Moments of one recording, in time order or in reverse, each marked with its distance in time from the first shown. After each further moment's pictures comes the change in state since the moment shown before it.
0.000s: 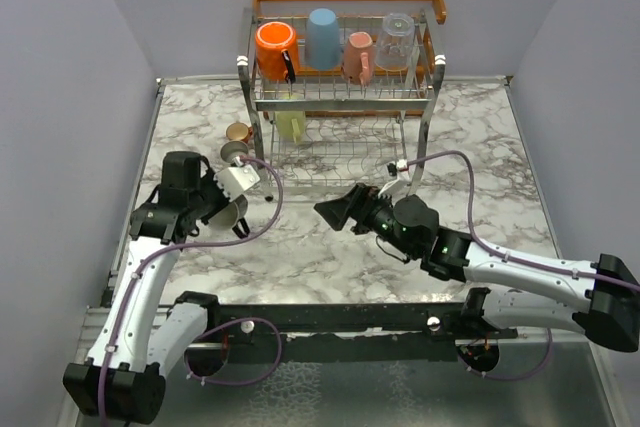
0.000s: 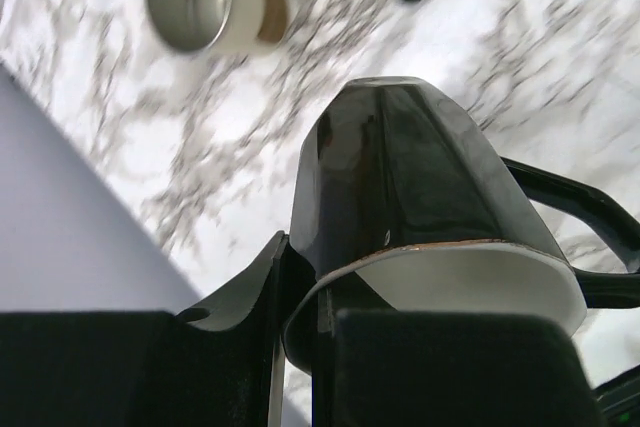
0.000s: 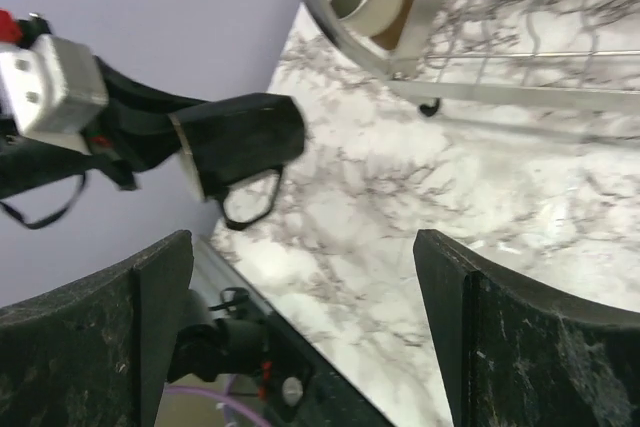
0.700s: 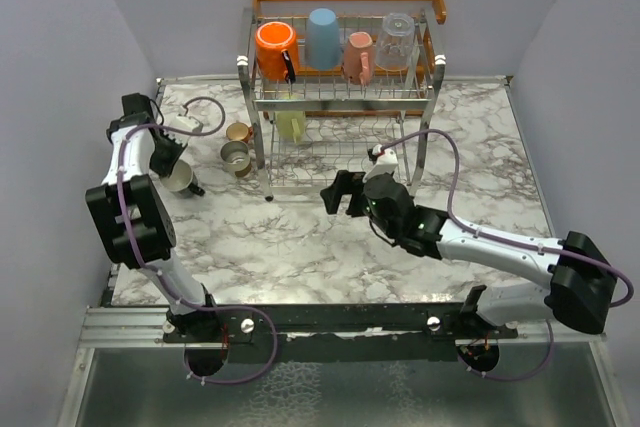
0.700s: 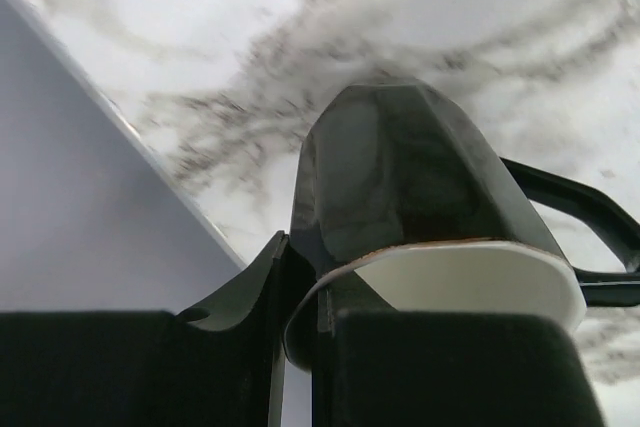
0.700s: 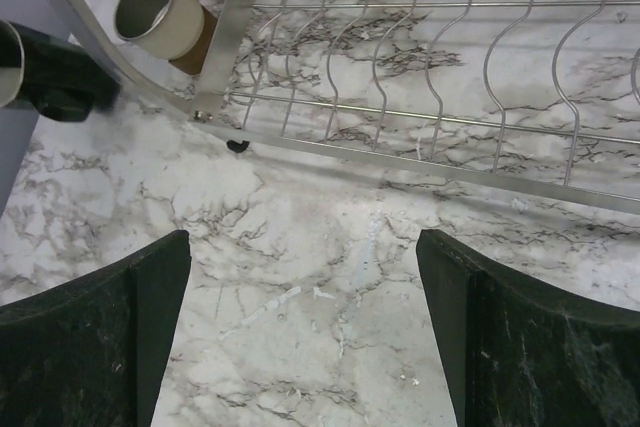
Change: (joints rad) left arm 0.506 0.874 0.491 -0.047 -0.012 0.118; right arm -0.097 0.216 0.181 -0.239 0.154 -0.261
